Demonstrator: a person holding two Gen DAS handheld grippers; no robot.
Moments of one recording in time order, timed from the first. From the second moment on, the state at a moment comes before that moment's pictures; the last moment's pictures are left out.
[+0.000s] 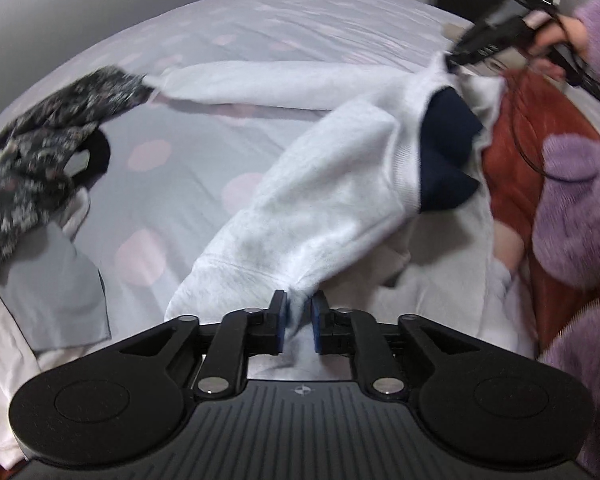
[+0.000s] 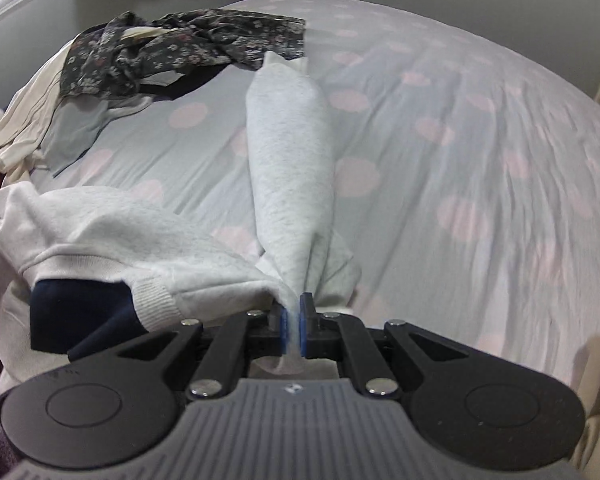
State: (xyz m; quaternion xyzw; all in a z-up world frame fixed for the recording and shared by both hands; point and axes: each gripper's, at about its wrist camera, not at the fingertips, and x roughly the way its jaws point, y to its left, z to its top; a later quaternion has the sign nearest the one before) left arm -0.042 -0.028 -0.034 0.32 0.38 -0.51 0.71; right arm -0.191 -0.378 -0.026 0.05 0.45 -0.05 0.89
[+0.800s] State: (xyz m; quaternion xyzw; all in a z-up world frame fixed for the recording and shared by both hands) left arm -0.022 -0.113 -0.056 0.52 0.35 -0.48 0.61; right arm -0.205 -0.396 -0.046 0.12 0.42 -0.04 0.90
